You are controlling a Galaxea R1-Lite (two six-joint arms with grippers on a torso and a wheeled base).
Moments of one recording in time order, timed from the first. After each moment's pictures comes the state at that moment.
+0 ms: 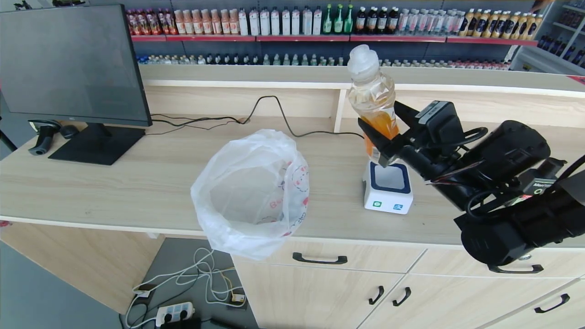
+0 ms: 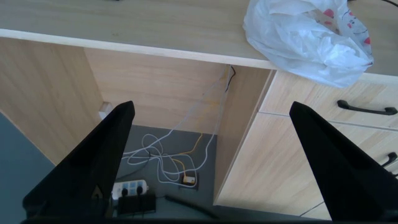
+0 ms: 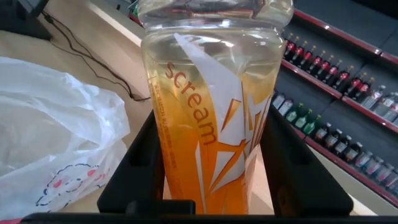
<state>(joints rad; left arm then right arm) 0.00 0.00 0.00 -0.01 0.00 0.00 0.36 1.97 -0.91 -1.57 0.30 -0.56</state>
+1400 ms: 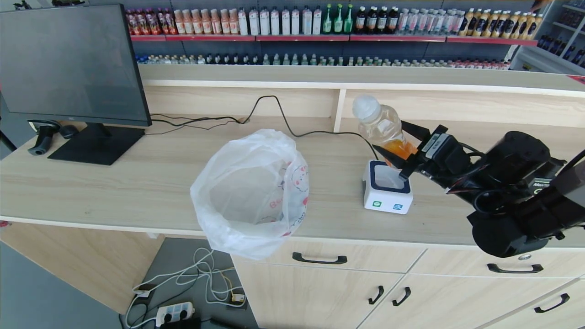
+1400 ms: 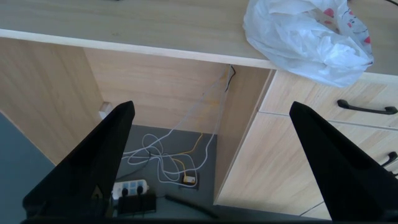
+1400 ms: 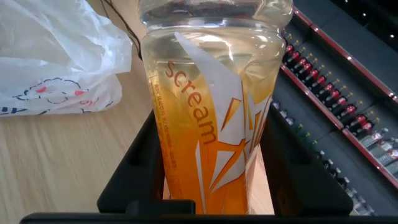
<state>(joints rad) 0.00 0.00 0.00 -0.01 0.00 0.00 0.19 2.04 -0.91 -1.57 0.61 -0.74</state>
